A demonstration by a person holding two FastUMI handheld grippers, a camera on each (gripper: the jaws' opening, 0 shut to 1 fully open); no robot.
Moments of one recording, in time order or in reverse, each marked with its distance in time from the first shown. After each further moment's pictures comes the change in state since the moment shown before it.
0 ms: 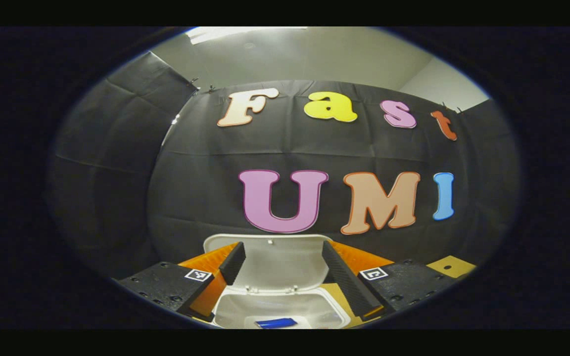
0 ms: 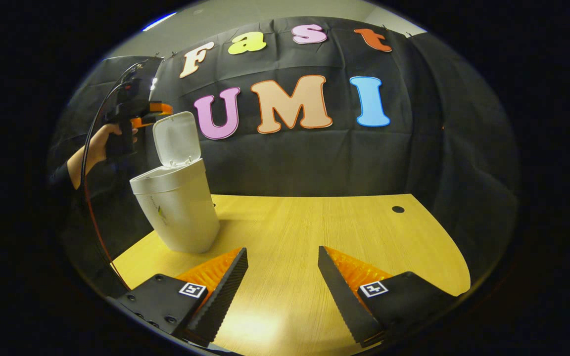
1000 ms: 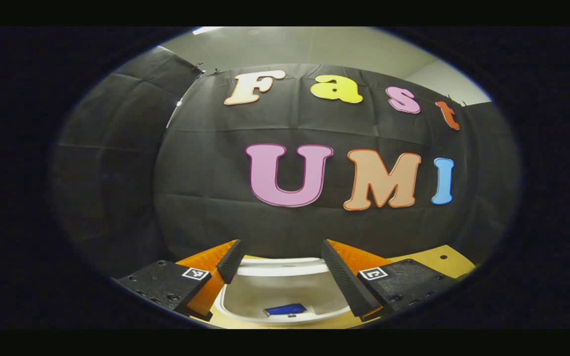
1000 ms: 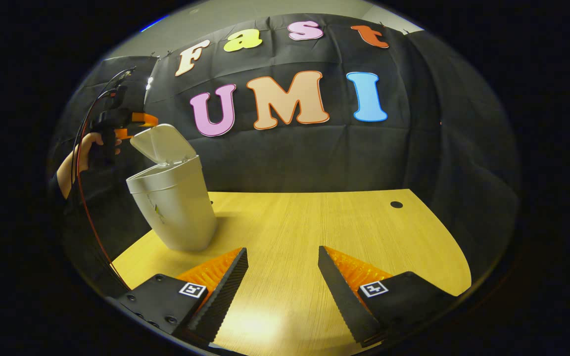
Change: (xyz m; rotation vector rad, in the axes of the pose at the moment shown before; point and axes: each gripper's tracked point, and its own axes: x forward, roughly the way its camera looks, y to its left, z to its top) left arm -0.070 0.003 -0.076 -0.051 0.186 -0.013; right arm 0.002 -0.005 -0.002 0.012 0.023 0.002
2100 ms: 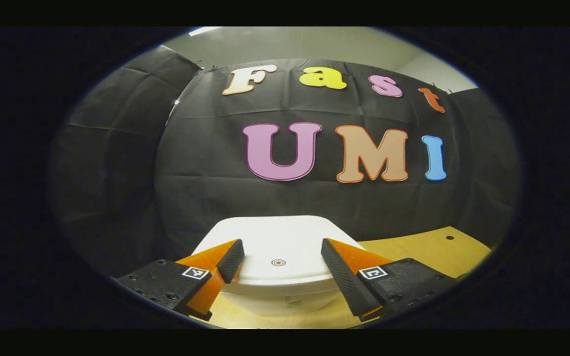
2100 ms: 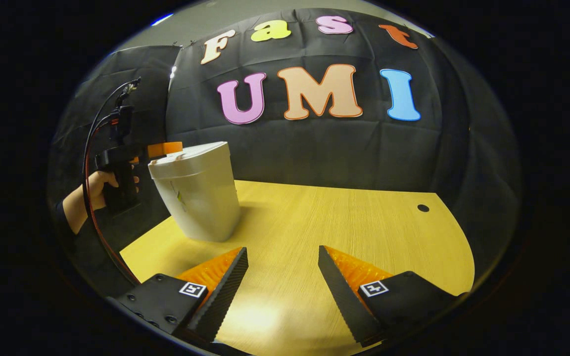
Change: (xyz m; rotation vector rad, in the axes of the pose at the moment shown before) left arm -0.024 -0.009 -0.078 0.062 -0.028 0.018; right arm 0.011 0.047 0.002 -0.067 0.041 0.099
